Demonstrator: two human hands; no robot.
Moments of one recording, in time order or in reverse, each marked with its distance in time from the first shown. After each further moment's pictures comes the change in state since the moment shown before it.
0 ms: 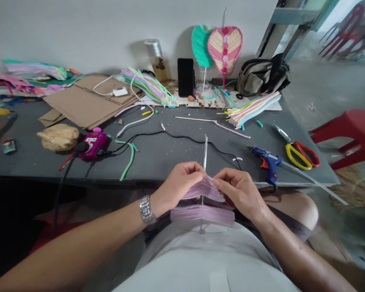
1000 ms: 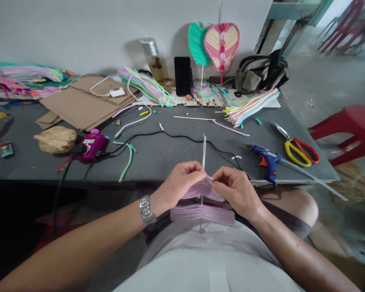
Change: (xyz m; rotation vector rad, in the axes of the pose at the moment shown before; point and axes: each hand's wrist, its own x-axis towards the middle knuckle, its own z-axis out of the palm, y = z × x) left_hand 0.002 0.003 0.001 0.064 -0.033 0.031; right_hand 0.000 -0.001 0.008 0.018 0.029 0.033
